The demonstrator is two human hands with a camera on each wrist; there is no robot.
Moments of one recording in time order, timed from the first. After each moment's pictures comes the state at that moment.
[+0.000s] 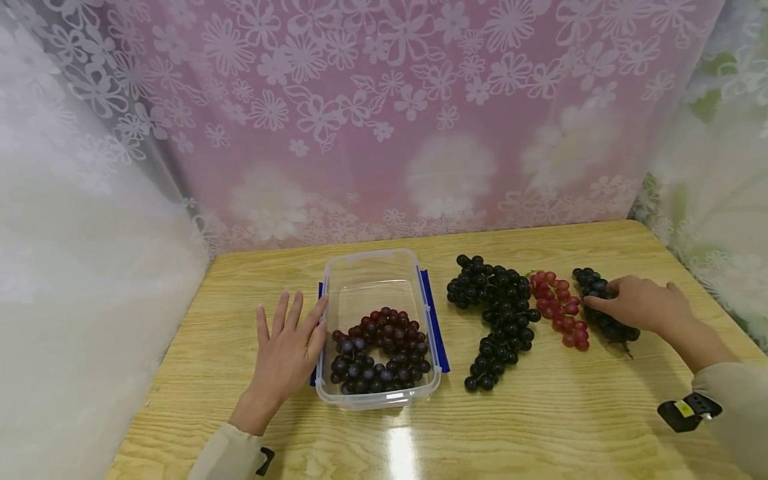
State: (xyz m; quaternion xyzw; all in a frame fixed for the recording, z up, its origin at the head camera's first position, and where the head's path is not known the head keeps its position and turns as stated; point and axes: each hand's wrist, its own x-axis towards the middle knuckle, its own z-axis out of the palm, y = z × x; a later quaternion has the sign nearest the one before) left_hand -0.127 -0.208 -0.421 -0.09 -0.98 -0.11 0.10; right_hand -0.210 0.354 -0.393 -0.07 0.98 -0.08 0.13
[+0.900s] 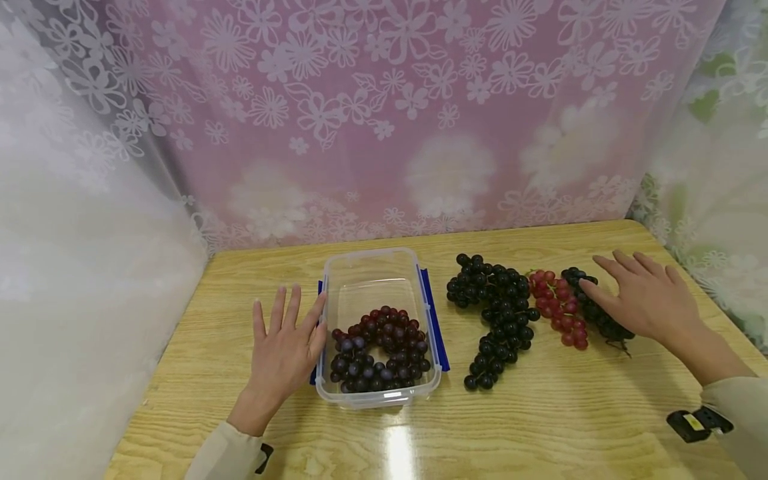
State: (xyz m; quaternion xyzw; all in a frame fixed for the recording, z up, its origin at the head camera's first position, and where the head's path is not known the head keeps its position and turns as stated) left_hand -0.124 -0.206 -0.414 -0.12 -0.97 -0.03 0.19; right_hand -0.194 0.333 -0.385 -0.09 0.99 -0.05 -0.03
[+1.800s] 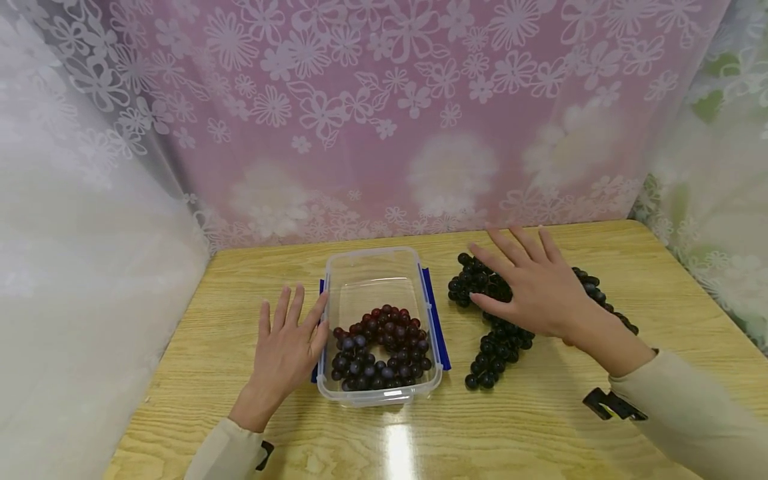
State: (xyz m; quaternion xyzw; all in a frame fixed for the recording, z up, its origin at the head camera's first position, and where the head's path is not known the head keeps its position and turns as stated) left_hand -0.124 -0.205 -0.411 -0.11 -0.98 -0.07 0.13; right_hand -0.184 0.185 -0.338 -0.30 0.94 -0.01 -0.16
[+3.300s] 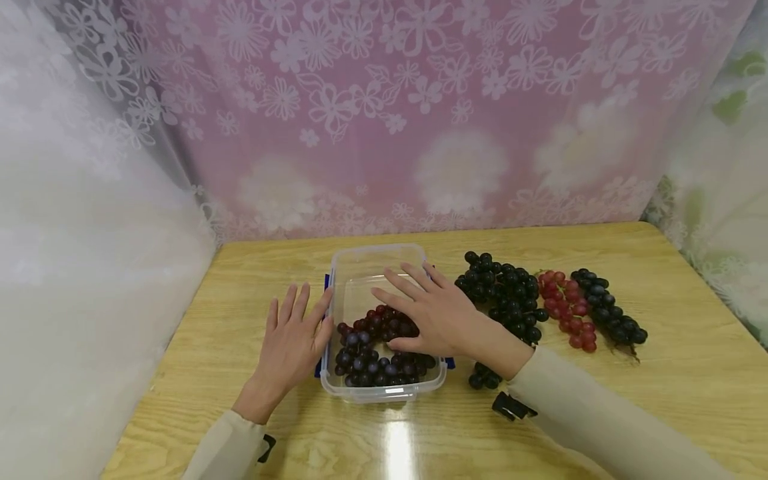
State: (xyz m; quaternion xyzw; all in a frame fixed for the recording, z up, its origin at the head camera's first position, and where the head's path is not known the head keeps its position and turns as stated) left_hand -0.125 -0.208 -0.415 -0.10 -0.98 -0.12 0.11; right_hand -0.177 0.063 -0.366 -0.44 0.90 0.04 -0.06
